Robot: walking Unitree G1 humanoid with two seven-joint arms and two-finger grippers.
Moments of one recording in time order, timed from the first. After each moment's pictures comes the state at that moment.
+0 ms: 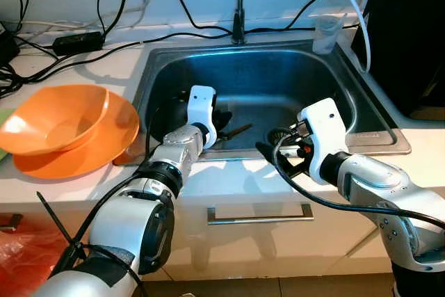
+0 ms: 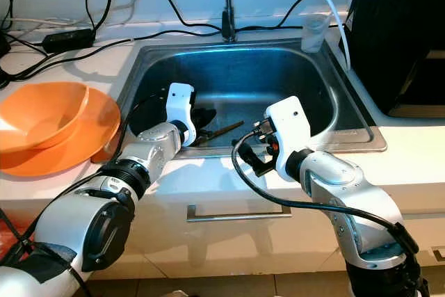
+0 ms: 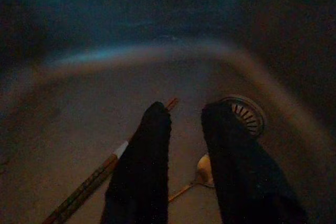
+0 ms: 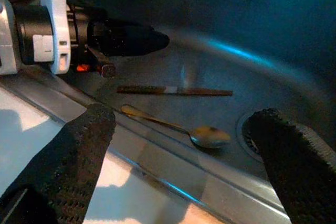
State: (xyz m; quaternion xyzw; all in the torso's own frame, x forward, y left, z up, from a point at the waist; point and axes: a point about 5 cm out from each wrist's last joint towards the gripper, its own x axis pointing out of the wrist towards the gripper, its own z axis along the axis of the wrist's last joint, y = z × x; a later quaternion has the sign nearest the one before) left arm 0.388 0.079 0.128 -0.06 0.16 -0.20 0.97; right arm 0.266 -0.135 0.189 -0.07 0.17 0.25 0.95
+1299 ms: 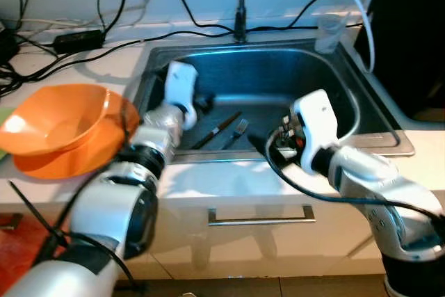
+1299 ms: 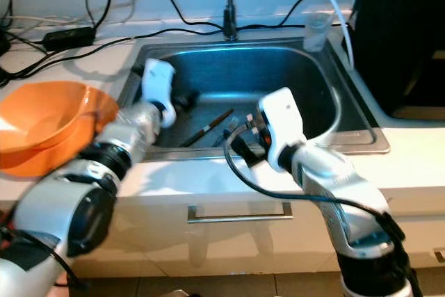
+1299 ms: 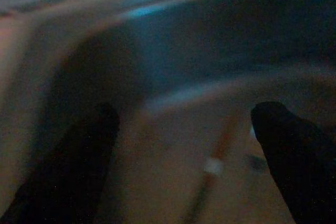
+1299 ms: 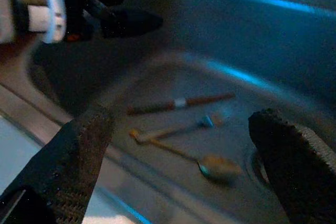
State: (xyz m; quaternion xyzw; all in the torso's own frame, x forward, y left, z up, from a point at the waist) left arm 0.409 0.125 0.169 0.06 0.10 -0.09 0.99; right arm 0.279 -0.121 0.198 -0.07 0.12 0.28 0.95
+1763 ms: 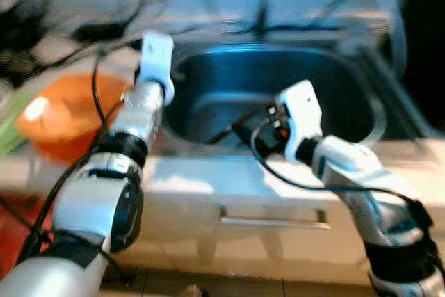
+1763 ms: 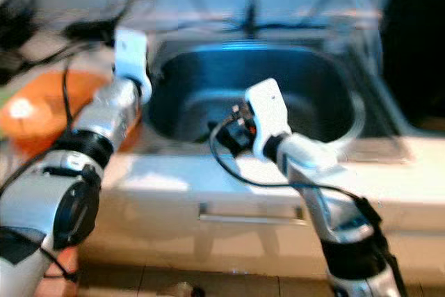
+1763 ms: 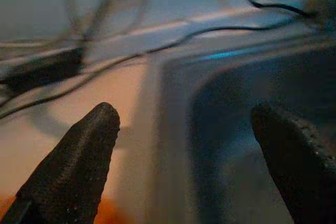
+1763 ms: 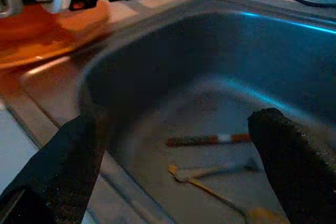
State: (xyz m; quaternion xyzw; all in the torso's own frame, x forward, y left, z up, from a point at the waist) left arm 0.417 0.155 0.212 0.08 0.01 -0.02 1.00; right arm 0.295 -0.102 0.199 -0.05 0.09 0.31 0.95
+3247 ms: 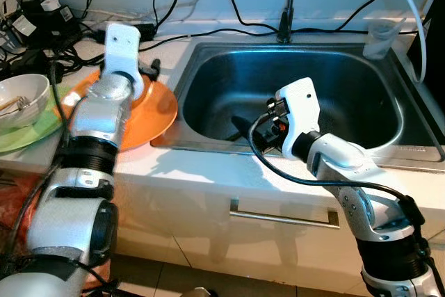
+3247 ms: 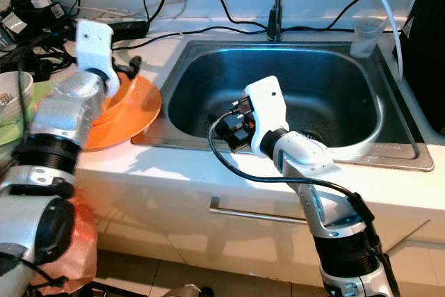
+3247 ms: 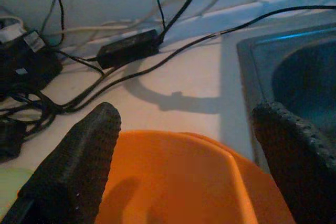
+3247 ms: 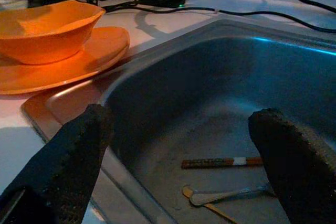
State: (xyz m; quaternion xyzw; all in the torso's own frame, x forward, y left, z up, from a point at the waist) left arm 0.400 0.203 0.235 0.11 0.07 0.02 0.99; right arm 0.299 -0.103 0.198 -0.04 0.07 0.29 0.95
